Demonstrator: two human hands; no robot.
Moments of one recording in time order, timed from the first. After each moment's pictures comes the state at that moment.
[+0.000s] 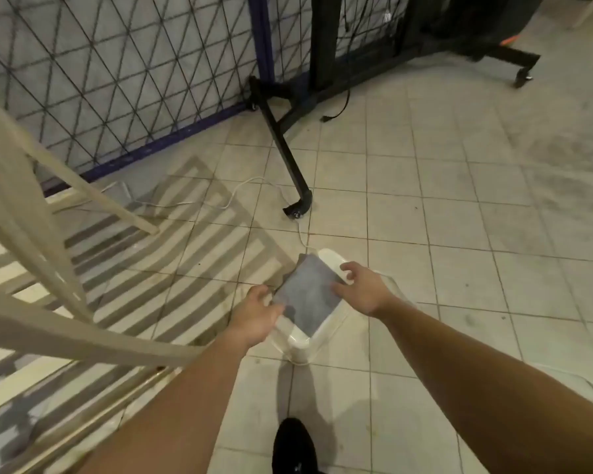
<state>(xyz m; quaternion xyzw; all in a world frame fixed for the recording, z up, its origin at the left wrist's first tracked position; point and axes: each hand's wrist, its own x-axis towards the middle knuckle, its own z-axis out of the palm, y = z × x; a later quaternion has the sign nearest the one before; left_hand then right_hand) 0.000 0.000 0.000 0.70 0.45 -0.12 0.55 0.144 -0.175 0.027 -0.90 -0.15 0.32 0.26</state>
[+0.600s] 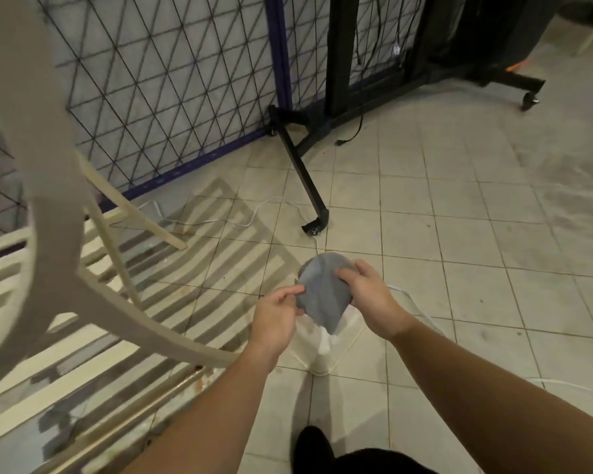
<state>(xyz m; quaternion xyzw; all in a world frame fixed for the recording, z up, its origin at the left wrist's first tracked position) -0.019 -0.025 0.096 0.66 0.42 0.04 0.62 0.102 -0.143 0.096 -0.72 -0.02 0.33 0.61</state>
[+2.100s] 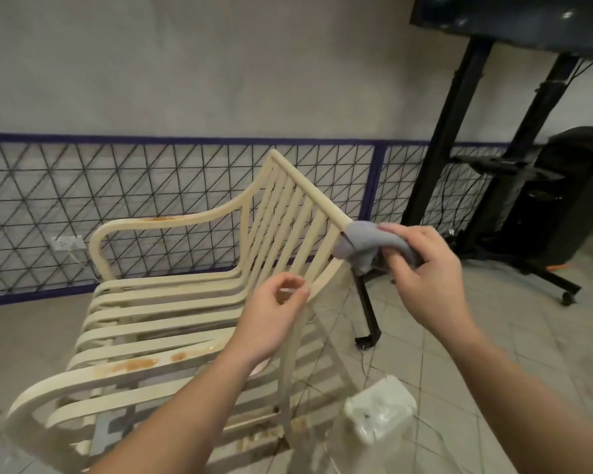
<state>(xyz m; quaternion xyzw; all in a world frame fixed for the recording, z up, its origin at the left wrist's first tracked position) -0.217 0.041 0.379 0.74 0.29 0.32 0.52 -0.046 -0.105 0.444 -0.72 -0.48 -0.17 0.48</state>
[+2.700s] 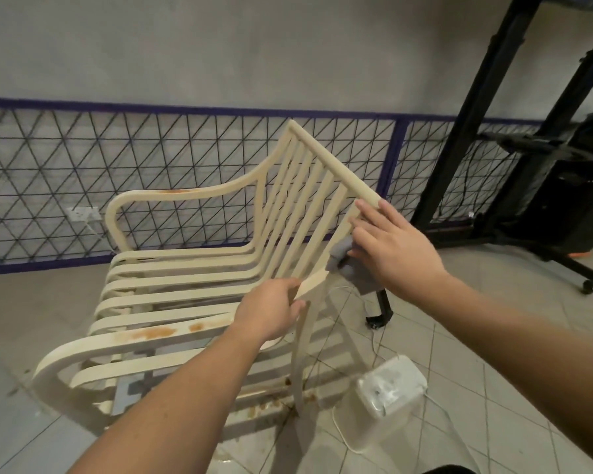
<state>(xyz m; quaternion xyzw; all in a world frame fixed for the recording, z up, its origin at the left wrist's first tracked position) -0.219 0.082 0.322 0.91 0.34 0.12 0.22 -0.034 -0.048 0.419 -0.68 -0.67 -0.31 -0.04</state>
